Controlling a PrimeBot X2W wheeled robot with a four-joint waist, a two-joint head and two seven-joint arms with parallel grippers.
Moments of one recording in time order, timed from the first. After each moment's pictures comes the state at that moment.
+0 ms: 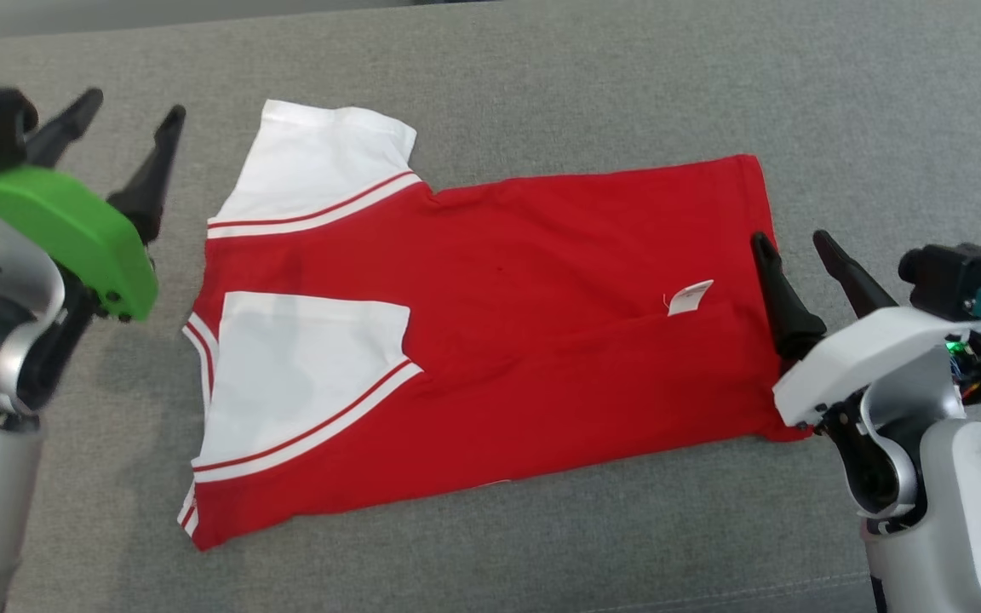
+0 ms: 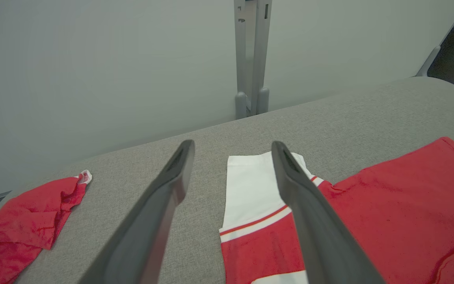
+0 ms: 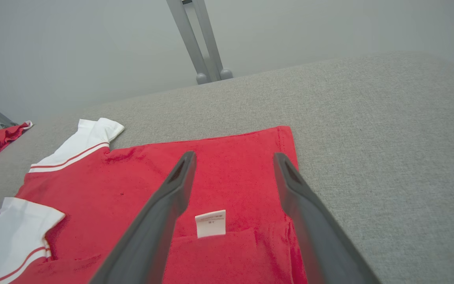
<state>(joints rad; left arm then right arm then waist) -0.59 0.46 -0.22 0.01 -0.54 -0.07 0.45 -0.23 -0.05 -0.04 -0.06 0.30 0.13 0.30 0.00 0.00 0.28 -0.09</state>
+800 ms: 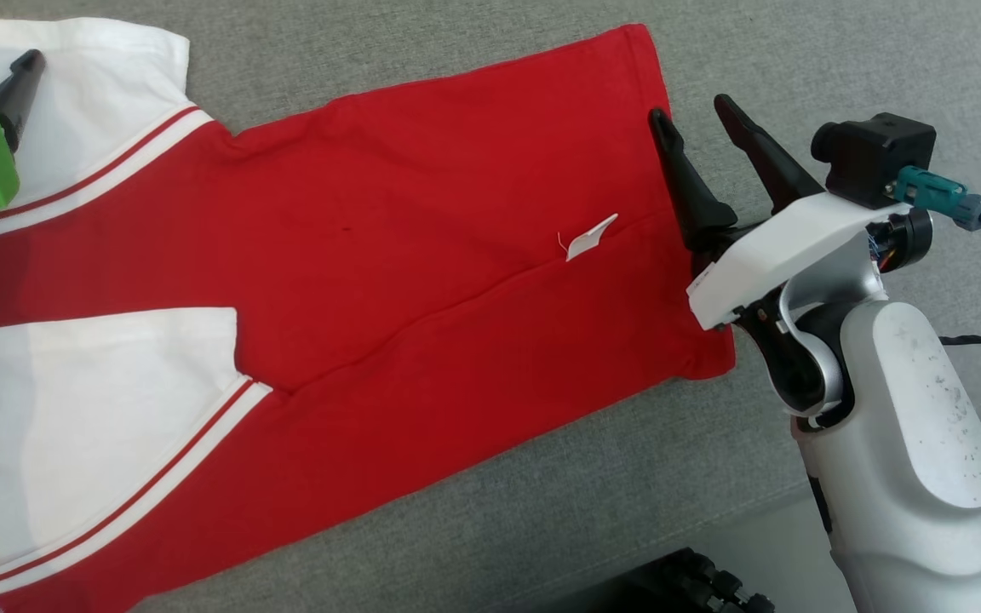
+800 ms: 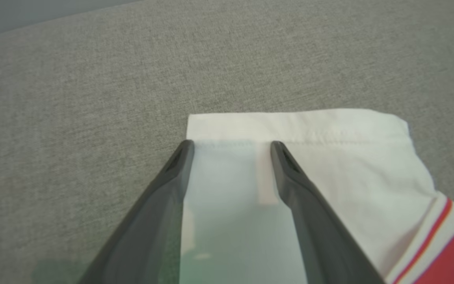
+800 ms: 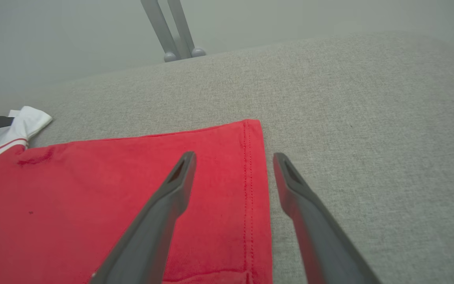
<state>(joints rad) -0.91 0.54 -0.23 0.40 -0.60 -0.10 0.67 -0.52 -0.05 0.15 0.07 0.35 0.13 0.20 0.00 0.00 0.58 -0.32</state>
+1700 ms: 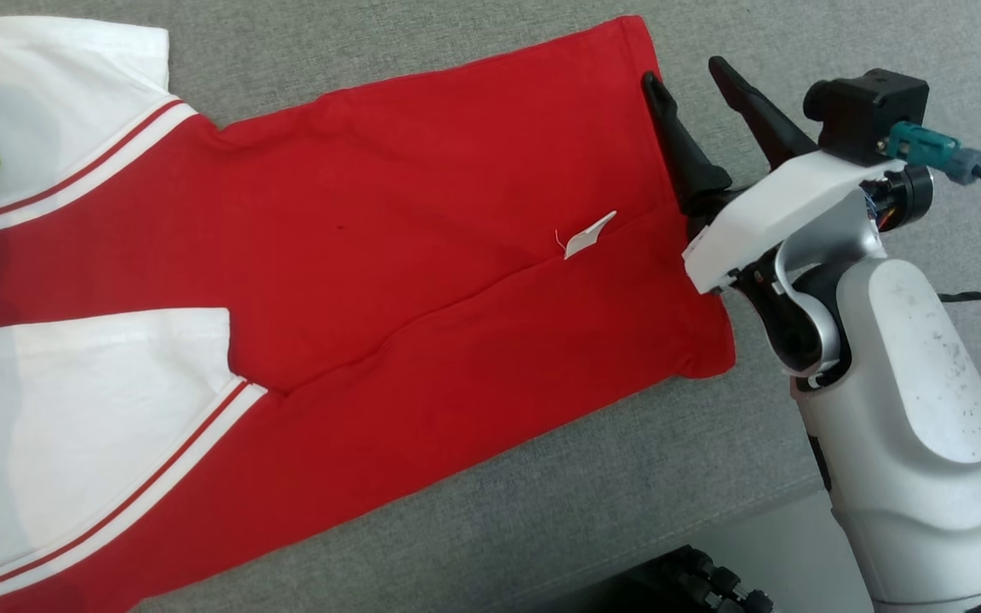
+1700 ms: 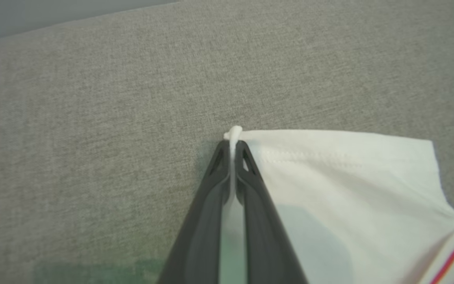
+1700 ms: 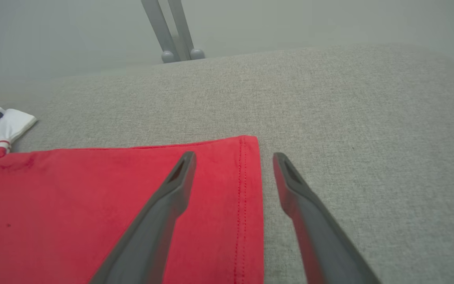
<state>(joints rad) -0.94 0.55 -0.24 0.42 -0.59 -0.04 0.67 -0.61 -0.06 0.17 0.14 0.34 0.13 0.19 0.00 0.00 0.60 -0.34</state>
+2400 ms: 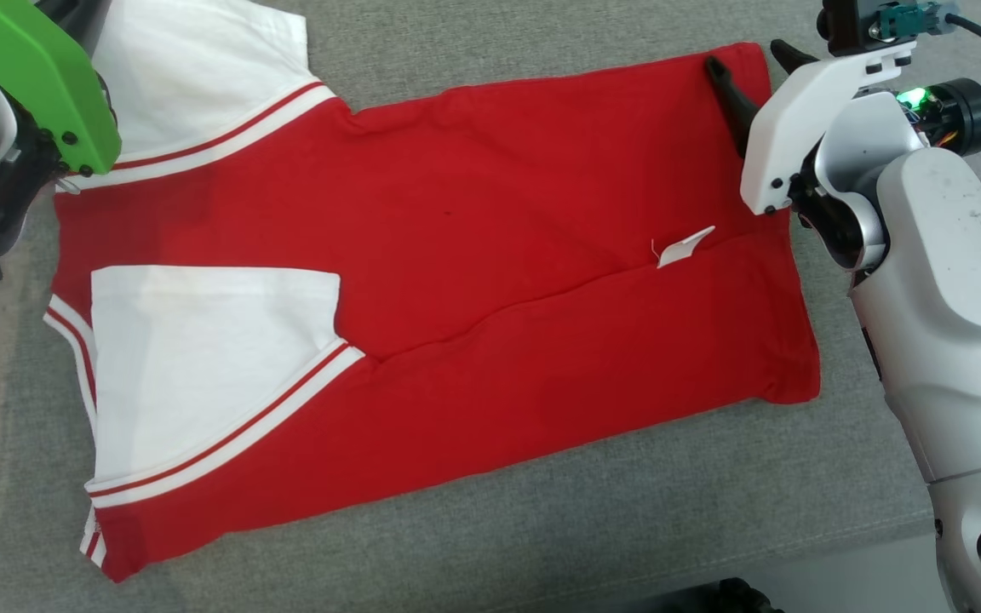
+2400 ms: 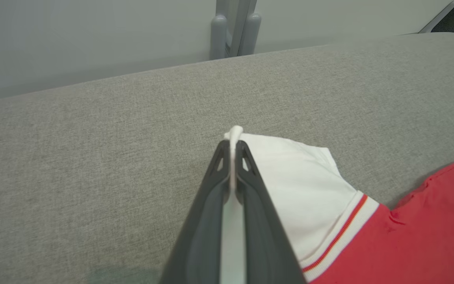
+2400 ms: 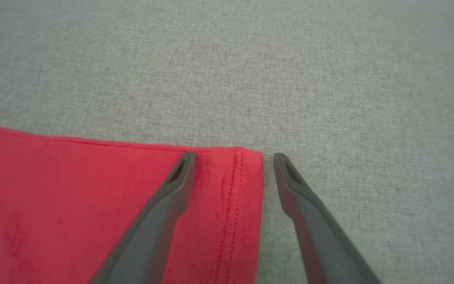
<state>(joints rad) -0.95 0.45 -0.30 0.33 -0.64 -0.10 0.55 -0.88 -0.19 0.20 0.54 0.29 0.13 0.37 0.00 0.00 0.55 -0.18</state>
